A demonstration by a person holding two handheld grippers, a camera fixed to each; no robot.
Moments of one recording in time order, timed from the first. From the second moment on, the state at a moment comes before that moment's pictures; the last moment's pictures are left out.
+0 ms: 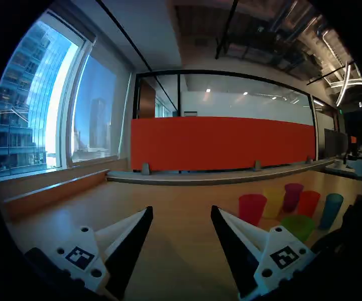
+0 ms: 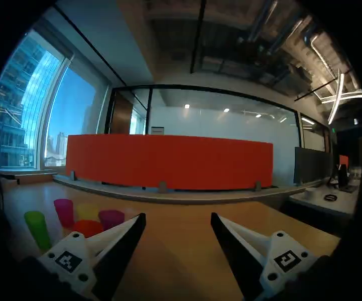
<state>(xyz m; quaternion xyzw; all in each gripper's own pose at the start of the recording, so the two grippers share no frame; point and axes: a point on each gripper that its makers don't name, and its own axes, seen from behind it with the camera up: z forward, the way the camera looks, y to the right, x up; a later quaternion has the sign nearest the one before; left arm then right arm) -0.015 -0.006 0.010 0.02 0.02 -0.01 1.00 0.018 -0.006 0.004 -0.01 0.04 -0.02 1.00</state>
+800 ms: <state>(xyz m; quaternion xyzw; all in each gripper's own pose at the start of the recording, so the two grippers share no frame) -0.015 -0.006 0.009 0.02 0.01 -0.01 1.00 -0.010 0.006 0.007 -0.01 0.01 0.00 1.00</state>
